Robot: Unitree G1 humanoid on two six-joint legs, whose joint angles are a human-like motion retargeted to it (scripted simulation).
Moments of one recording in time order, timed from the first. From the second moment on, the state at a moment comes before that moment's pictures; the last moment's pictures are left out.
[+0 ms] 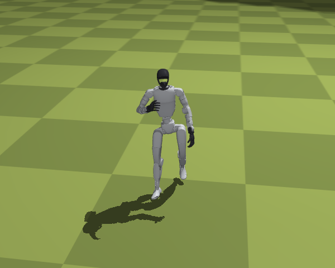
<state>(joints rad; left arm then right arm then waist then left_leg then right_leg) -0.24 0.36 -0.33 1.04 -0.11 0.07 -0.07 -0.15 -0.58 0.26 -0.59 0.17 -0.13 -0.04 -0.02 -0.13 0.19 0.20 -0.12 0.06 0.49 -0.15 0.06 -0.02 -0.26 -0.25 -0.08 0.05 0.26</state>
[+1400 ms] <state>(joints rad) -0.57 0.45 -0.34 1.01 -0.22 0.06 -0.01 -0.16 -0.57 0.25 -0.59 0.25 -0.09 -0.03 -0.02 -0.15 0.24 0.22 -0.10 0.12 0.05 -0.36 -0.04 -0.13 -0.17 -0.20 -0.09 0.18 0.24</state>
